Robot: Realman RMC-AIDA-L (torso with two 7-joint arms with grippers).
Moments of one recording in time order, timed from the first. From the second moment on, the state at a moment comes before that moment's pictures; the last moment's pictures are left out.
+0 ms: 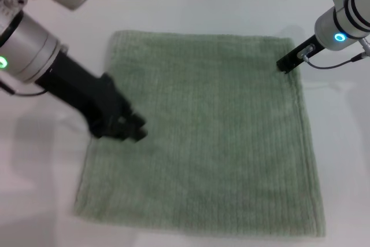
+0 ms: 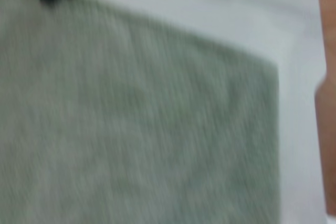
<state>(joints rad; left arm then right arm) -0.72 -2.06 1.01 1.25 2.40 1.98 -1.93 1.09 2.01 -1.15 -0.36 0.46 0.93 -0.74</state>
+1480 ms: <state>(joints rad) -0.66 -2.07 0.73 0.16 0.61 1.11 -0.65 0.61 2.09 -1.92 -0.65 0.87 -0.81 -0.47</state>
